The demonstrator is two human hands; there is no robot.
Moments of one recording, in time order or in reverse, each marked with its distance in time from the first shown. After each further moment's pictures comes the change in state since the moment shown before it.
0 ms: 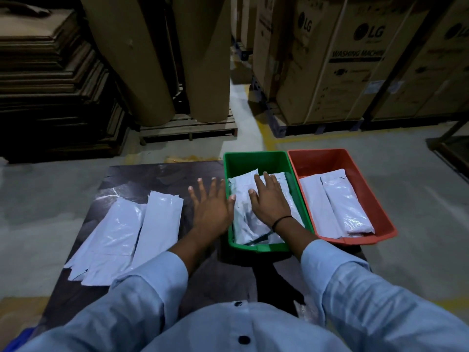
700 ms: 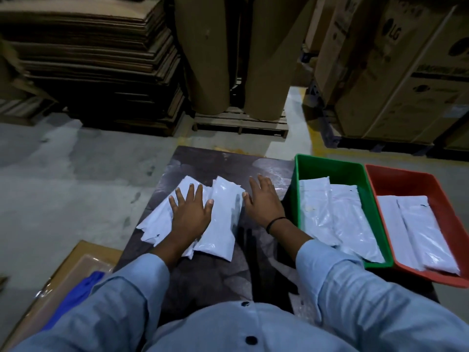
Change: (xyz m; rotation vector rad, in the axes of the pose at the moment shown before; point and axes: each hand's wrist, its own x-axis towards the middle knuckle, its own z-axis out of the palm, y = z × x) left_hand -0.068 -0.221 -0.013 -0.118 0.030 -0.362; right_hand 0.008 -0.178 0.082 0.010 -0.162 -0.238
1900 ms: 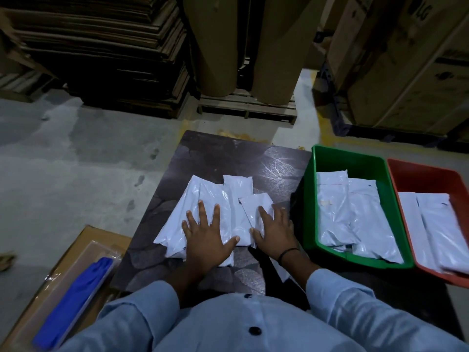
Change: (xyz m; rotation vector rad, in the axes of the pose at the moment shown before) left_hand -0.062 -0.023 0.068 0.081 -0.056 0.021; right_hand -0.066 0.018 0.069 -0.147 -0.268 0.156
